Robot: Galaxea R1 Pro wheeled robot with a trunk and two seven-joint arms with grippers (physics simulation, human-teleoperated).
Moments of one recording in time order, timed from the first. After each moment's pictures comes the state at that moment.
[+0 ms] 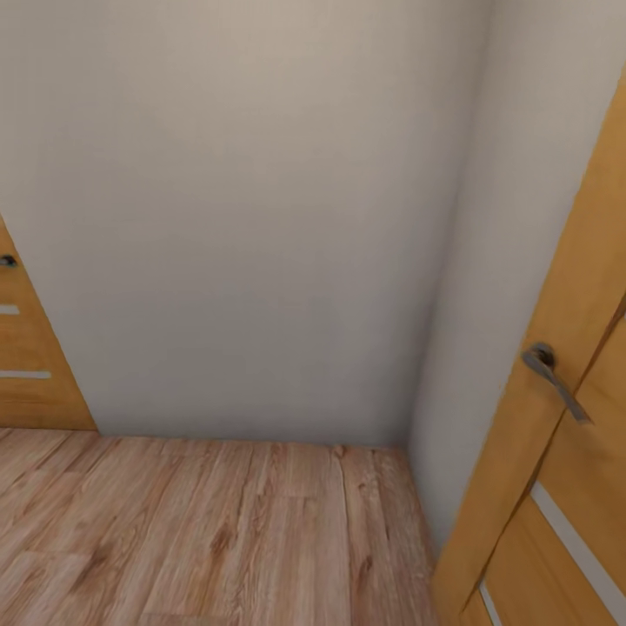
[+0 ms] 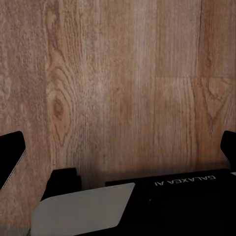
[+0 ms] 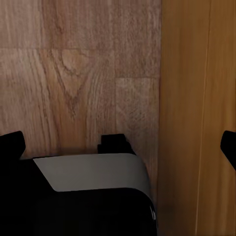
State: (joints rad) left arm -0.40 -0.06 -0.08 0.00 0.07 0.04 -0.09; right arm -0.27 0.09 0.53 0.03 -0.54 -0.10 -0.24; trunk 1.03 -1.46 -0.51
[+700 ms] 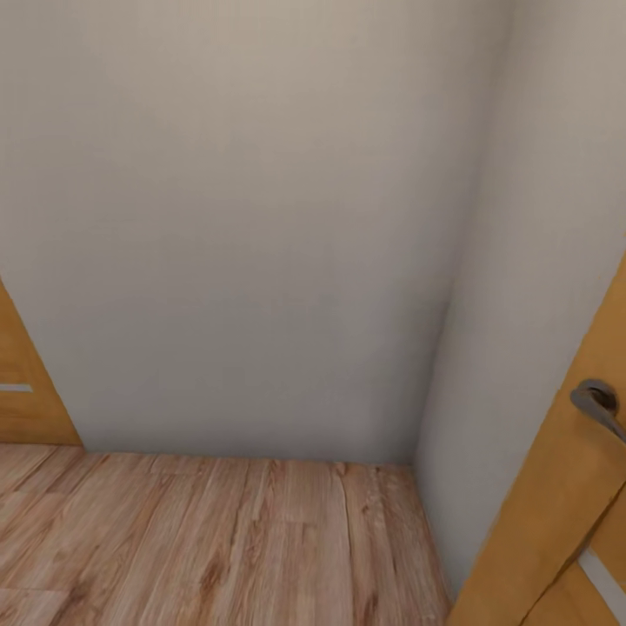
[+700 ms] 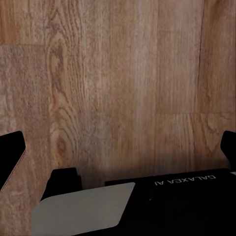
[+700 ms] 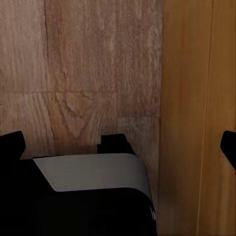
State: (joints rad) left arm -0.40 -0.06 -0.08 0.00 0.07 0.04 -0.09; right arm -0.27 0.09 0.53 0.03 -0.54 -0.10 -0.24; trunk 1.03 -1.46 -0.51
